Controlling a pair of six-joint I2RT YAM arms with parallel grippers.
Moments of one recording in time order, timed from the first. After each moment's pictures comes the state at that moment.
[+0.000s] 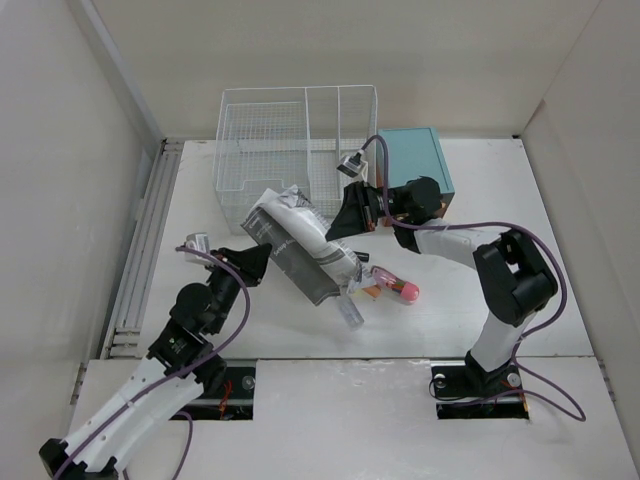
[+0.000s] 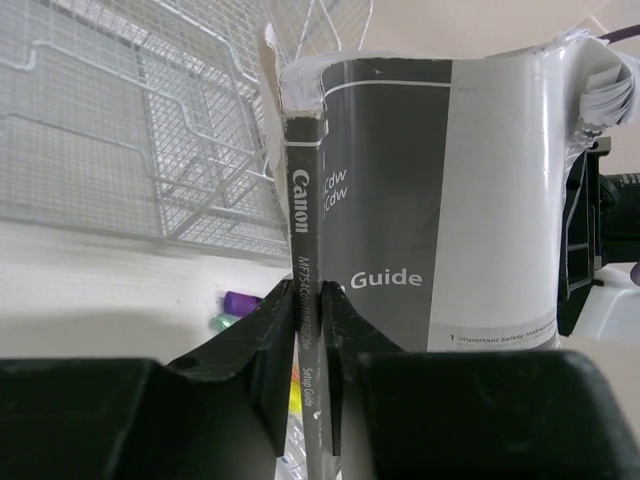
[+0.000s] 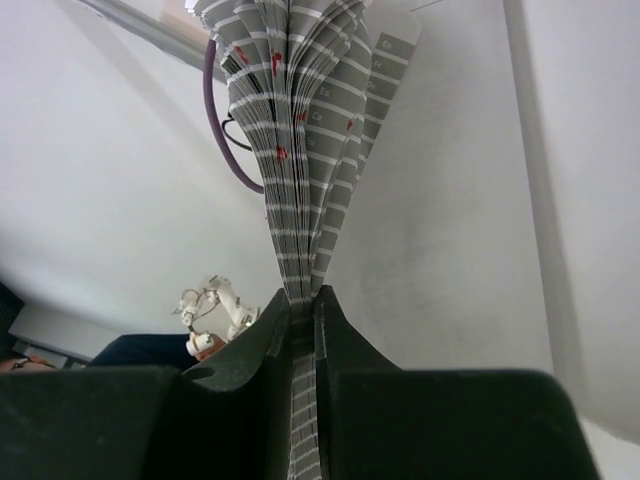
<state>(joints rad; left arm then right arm) -0.66 0.31 0.32 0.04 -0.31 -0.77 0.53 1.76 1.05 1.29 -1.30 1.59</state>
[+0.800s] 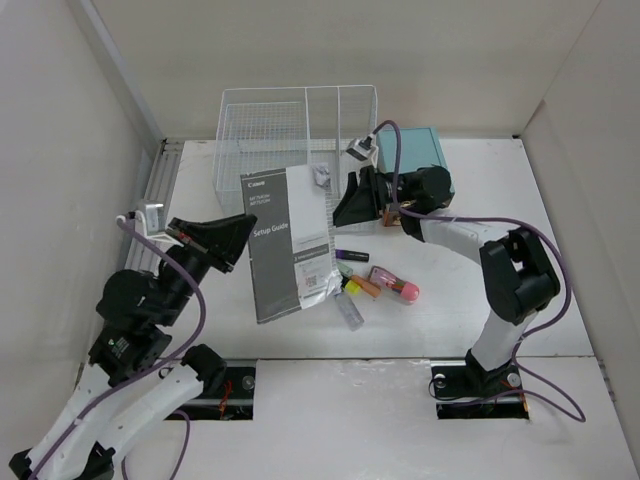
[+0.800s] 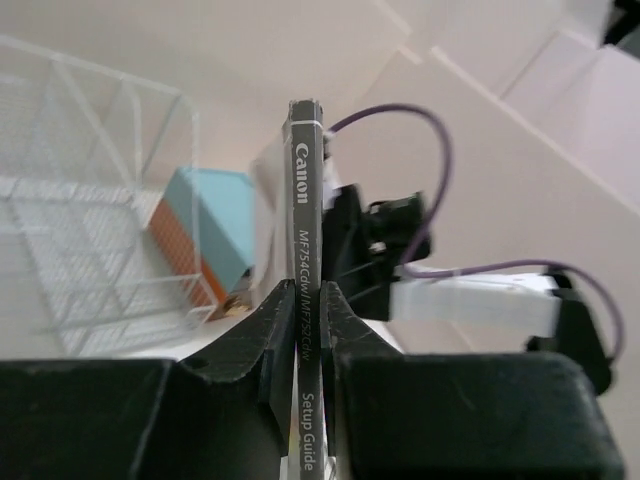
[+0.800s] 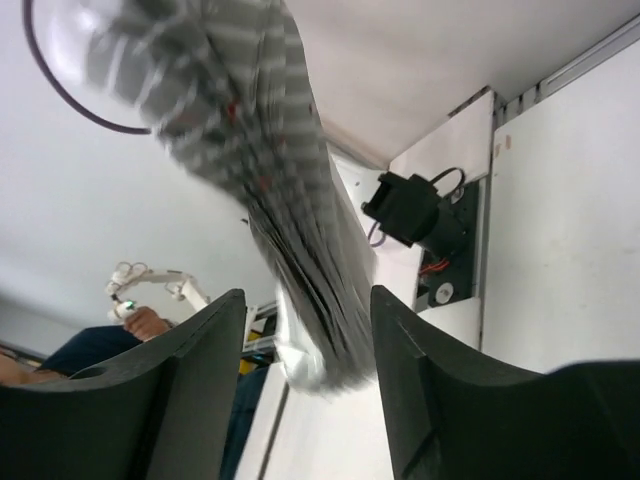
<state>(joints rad) -0.67 0.44 0.86 -0.18 -0.12 -0.61 0.48 1.76 1.13 1.30 -1.33 1.60</state>
